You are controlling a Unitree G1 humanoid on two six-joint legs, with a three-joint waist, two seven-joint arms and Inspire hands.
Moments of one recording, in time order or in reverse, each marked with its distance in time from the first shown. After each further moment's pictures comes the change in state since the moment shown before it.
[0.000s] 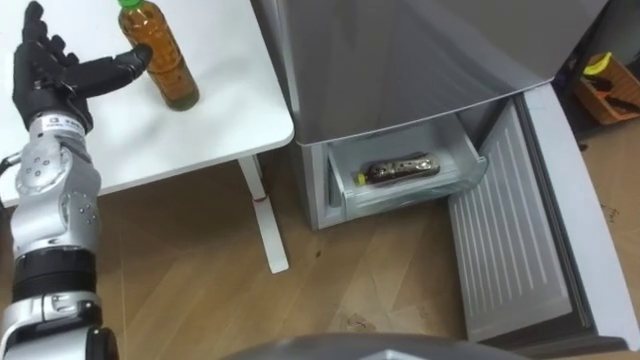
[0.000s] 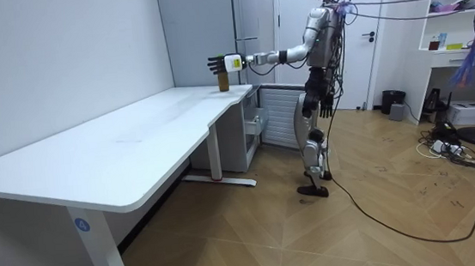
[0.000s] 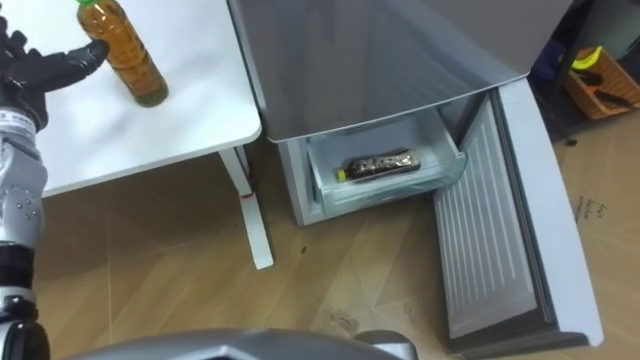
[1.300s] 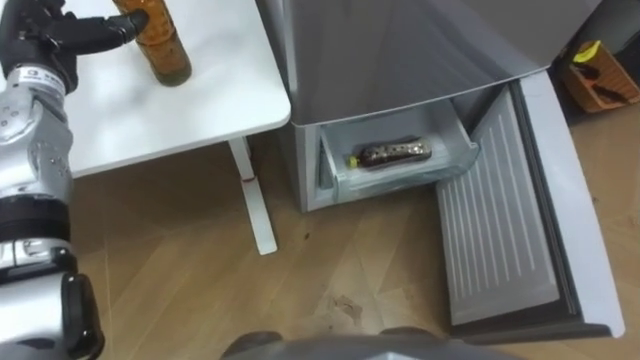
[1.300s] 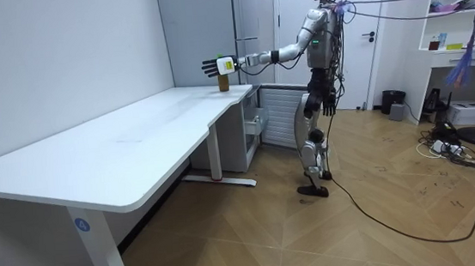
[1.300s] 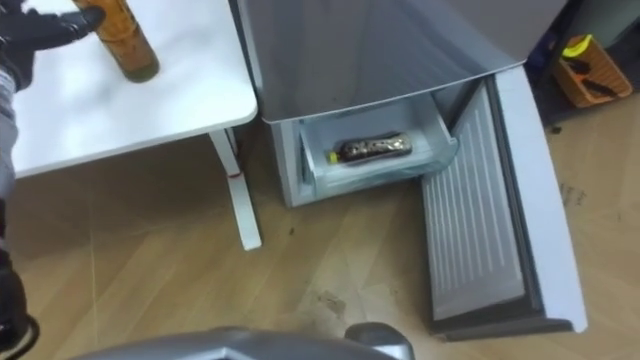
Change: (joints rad) left arm -0.233 0.113 -0.005 0.227 0.025 0.029 -0.140; right arm -0.035 0.006 0.113 0.002 0.135 0.018 -0.060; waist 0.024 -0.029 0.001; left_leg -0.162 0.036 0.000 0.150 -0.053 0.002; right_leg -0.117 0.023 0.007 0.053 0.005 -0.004
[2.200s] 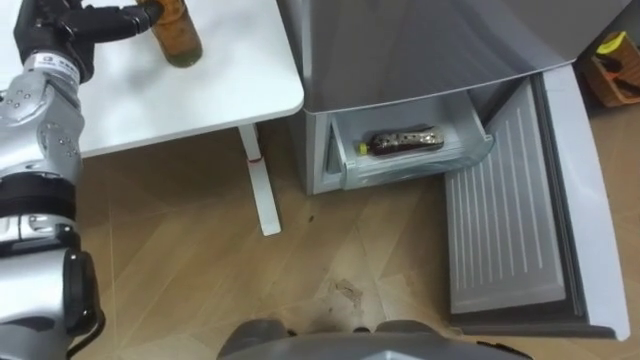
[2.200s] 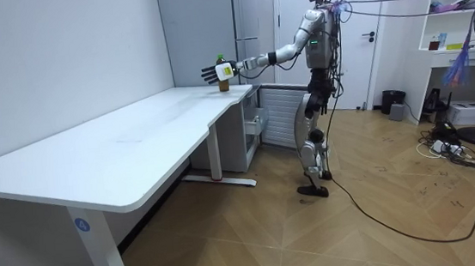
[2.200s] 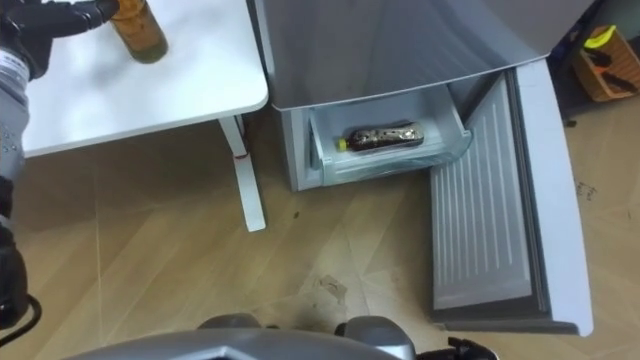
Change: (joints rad) left arm -0.063 0.007 -0.067 0.088 -0.073 -0.001 -0.008; right arm -0.029 -0.003 0.081 -0.047 0.150 -0.068 -0.057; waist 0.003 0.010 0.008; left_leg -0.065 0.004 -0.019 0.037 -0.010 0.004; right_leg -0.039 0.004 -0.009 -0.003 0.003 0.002
